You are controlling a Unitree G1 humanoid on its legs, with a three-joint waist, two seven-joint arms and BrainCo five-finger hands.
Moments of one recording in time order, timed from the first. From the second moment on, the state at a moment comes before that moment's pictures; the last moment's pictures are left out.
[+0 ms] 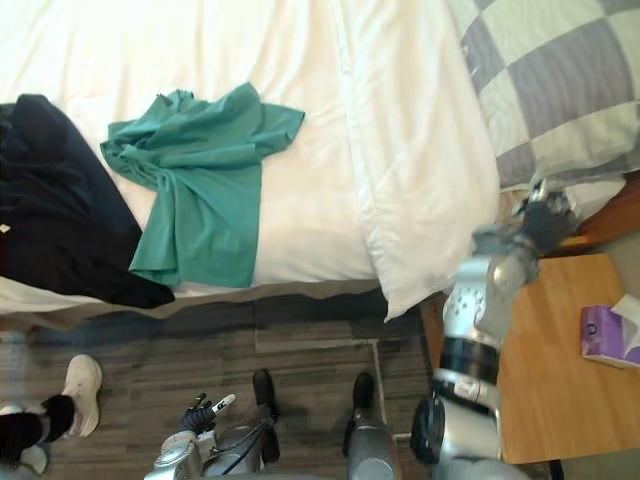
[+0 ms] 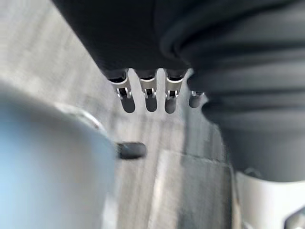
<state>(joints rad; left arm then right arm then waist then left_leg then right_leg) 0.02 0.03 0.14 1.00 -0.22 -0.11 0.09 -0.69 -0.25 -0.46 0.20 0.60 -0.25 -0.49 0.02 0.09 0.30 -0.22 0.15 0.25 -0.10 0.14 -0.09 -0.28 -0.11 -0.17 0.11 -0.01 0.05</state>
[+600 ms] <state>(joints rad) -0.15 0.01 0.10 0.89 -0.31 -0.17 0.09 -0.85 -0.33 -0.54 0.18 0.71 -0.36 -0.48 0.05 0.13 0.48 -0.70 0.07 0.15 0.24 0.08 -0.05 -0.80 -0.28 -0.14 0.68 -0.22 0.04</state>
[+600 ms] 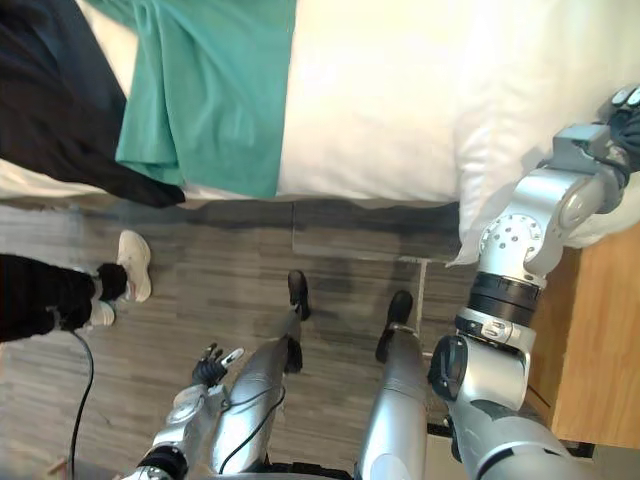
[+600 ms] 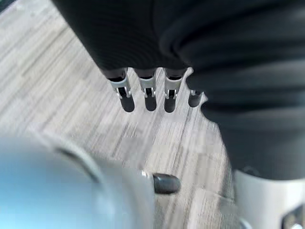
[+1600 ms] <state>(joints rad) -0.05 0.01 0.20 1.02 -0.17 -0.12 0.07 0.12 0.08 -0.31 0.87 0.28 -0.09 -0.16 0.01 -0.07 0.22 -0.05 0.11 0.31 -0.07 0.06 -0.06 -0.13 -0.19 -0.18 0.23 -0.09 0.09</state>
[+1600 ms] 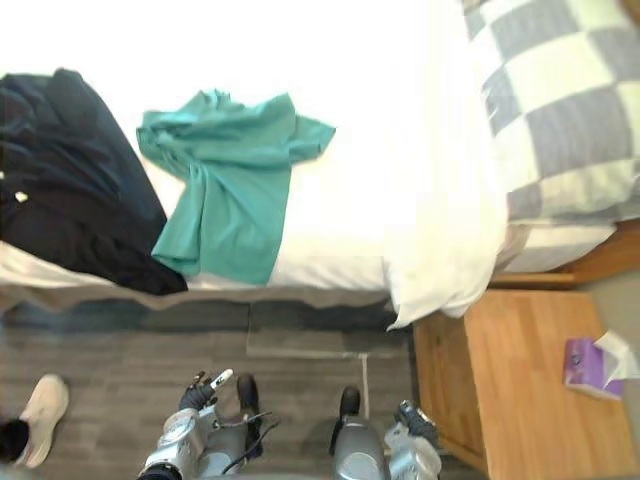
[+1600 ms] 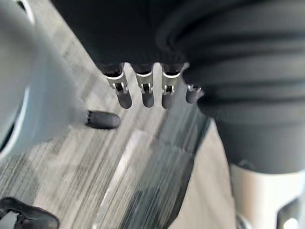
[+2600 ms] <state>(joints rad) 0.07 0.06 0.22 1.00 -0.05 -0.12 0.16 0.12 0.02 -0.31 0.98 0.13 -0.05 -0.14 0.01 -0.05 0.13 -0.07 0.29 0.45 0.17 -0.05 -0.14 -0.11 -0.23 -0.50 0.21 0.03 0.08</state>
